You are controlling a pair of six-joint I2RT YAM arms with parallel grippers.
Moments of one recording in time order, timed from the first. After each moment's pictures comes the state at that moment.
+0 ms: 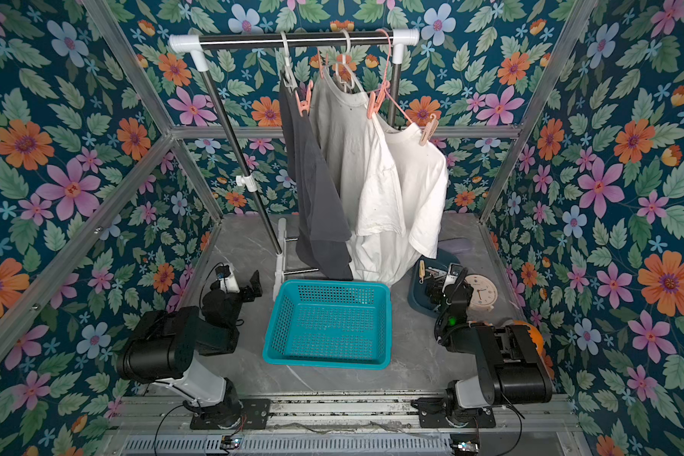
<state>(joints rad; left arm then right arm) 0.01 1.61 0.29 1.20 0.01 -0.04 0.00 1.44 0.29 0.89 0.22 0.11</state>
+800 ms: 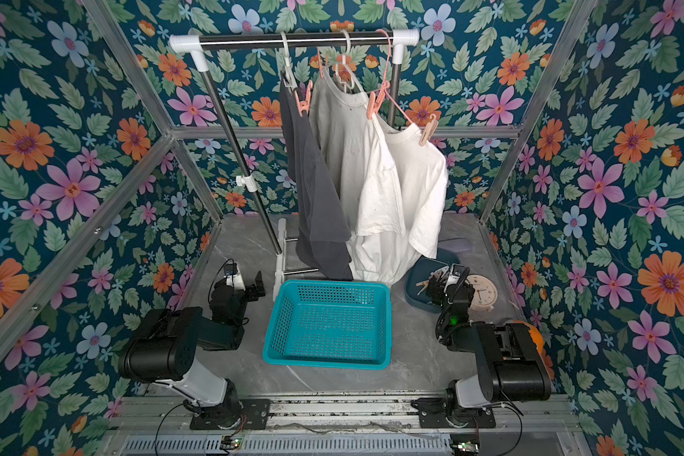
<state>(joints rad) -0.01 1.60 0.29 1.12 -0.11 -0.01 0.00 1.45 0.28 0.84 0.19 0.12</state>
